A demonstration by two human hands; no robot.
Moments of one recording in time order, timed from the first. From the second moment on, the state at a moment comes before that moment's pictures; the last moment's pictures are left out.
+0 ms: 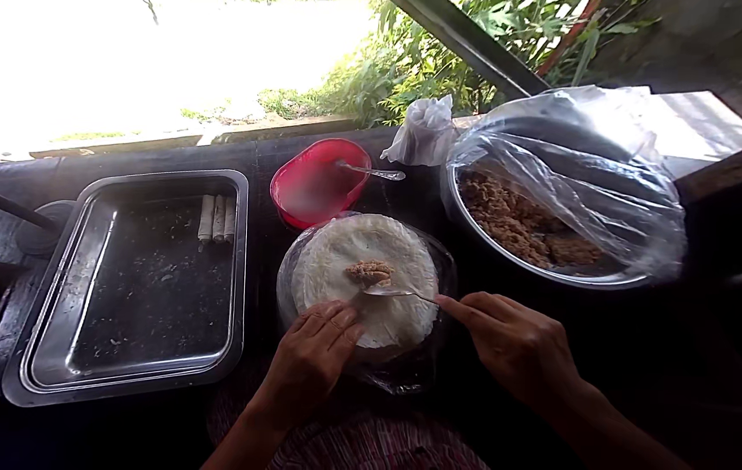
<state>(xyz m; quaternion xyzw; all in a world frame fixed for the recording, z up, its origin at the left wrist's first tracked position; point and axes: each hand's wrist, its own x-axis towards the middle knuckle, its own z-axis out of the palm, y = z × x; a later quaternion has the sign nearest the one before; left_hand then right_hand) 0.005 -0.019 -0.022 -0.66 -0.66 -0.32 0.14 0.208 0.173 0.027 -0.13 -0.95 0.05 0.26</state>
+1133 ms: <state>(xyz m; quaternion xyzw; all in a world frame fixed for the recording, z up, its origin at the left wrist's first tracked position) 0.005 -0.016 -0.013 -0.67 -0.67 -0.31 0.13 0.218 0.188 0.074 -0.15 -0.96 -0.01 0.22</state>
